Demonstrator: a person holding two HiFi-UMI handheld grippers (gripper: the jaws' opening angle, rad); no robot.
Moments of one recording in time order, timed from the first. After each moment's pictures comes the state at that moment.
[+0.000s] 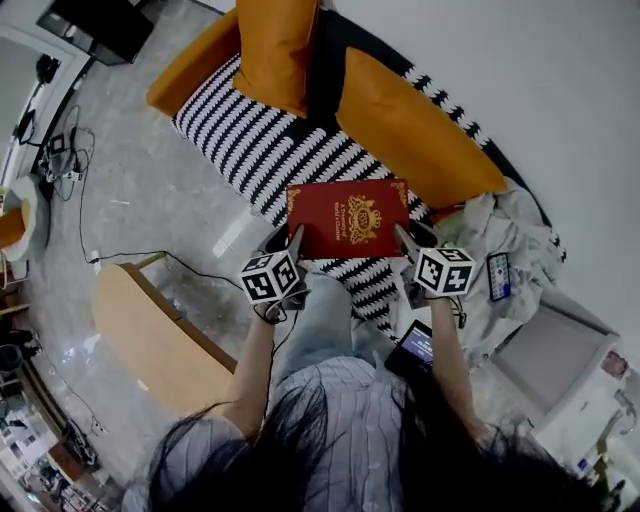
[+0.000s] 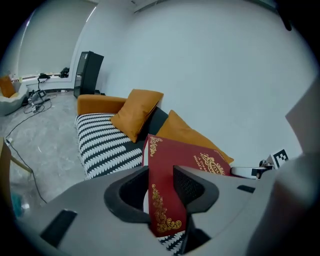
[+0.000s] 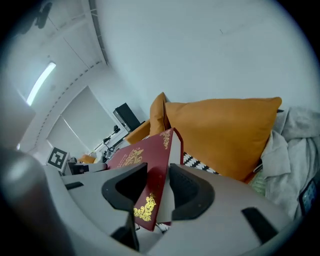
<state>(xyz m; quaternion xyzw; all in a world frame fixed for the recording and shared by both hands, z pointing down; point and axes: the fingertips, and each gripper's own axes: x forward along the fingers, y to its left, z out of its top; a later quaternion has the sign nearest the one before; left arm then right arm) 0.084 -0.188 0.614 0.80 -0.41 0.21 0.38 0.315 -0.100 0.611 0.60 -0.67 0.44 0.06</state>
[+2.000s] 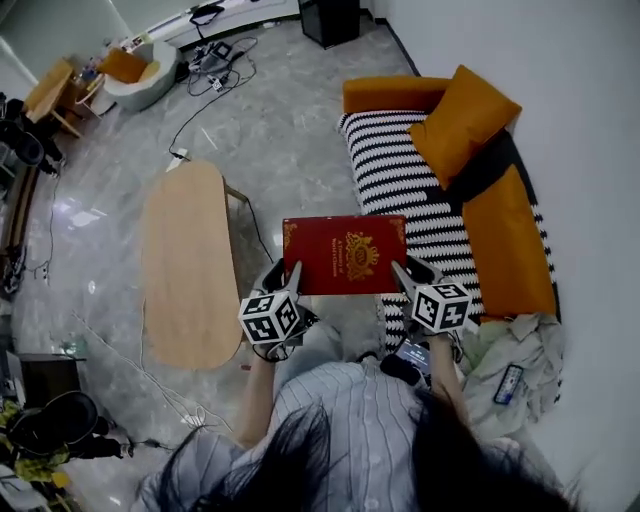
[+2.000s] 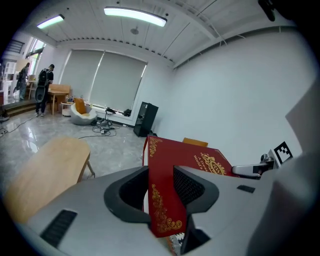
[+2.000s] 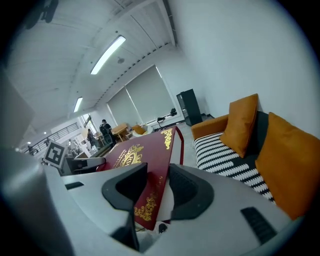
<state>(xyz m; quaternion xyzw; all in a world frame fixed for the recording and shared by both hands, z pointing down) -0.224 -0.008 0.473 0.66 -0.69 0.05 0.30 0.010 -0.079 0.487 0.34 -0.87 0.31 0.15</state>
